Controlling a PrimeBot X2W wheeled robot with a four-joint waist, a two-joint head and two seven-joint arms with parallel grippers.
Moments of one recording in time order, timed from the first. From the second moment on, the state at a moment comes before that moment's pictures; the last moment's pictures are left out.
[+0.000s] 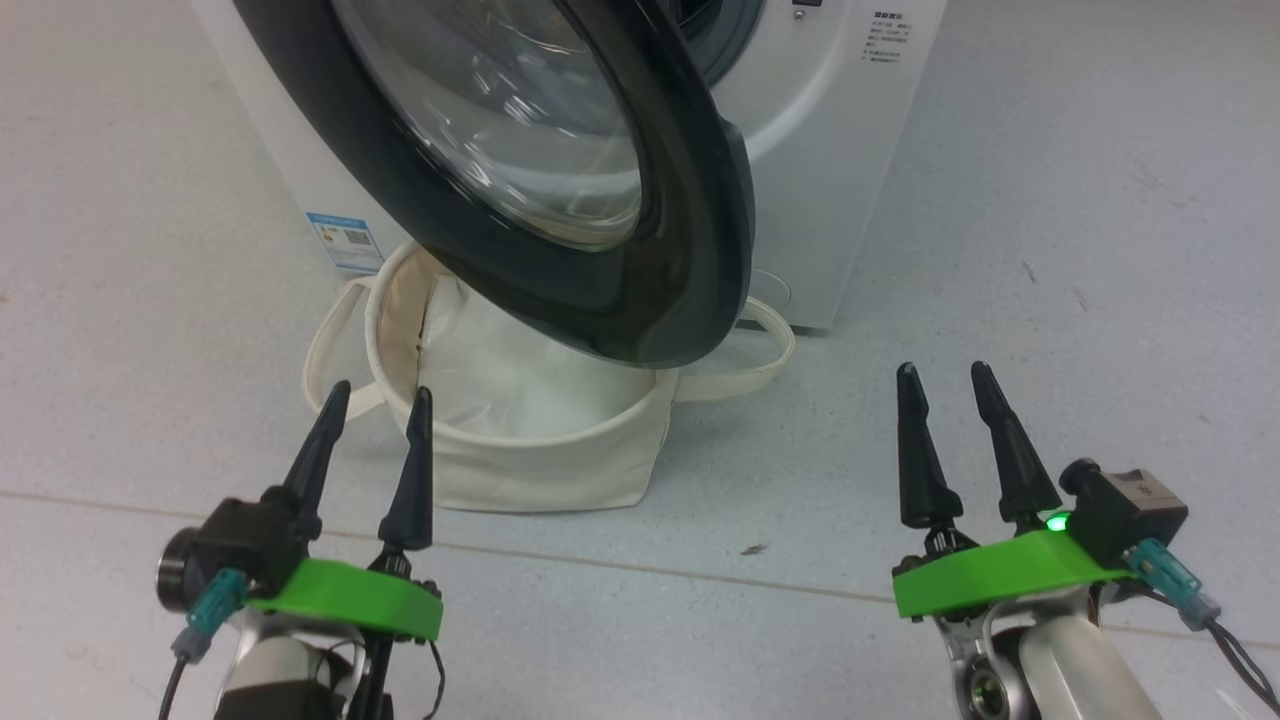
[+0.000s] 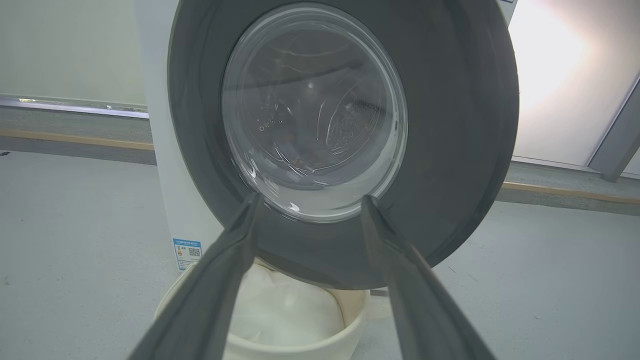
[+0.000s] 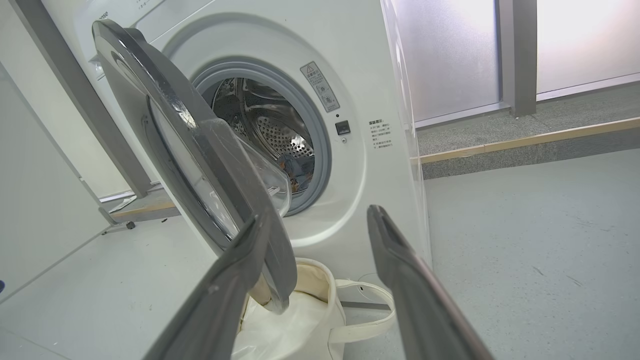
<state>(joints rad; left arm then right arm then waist) -0.24 0.04 -0.04 0.27 -0.15 -0.07 -0.25 -0.15 -0.05 0.21 0.10 0.36 0.13 -0.25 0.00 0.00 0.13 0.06</state>
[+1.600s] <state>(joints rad) -0.29 0.04 -0.17 0.33 -0.26 -0.02 -0.25 -0.53 -0.06 0.32 0.39 0.24 0.13 -0.25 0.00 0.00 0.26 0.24</state>
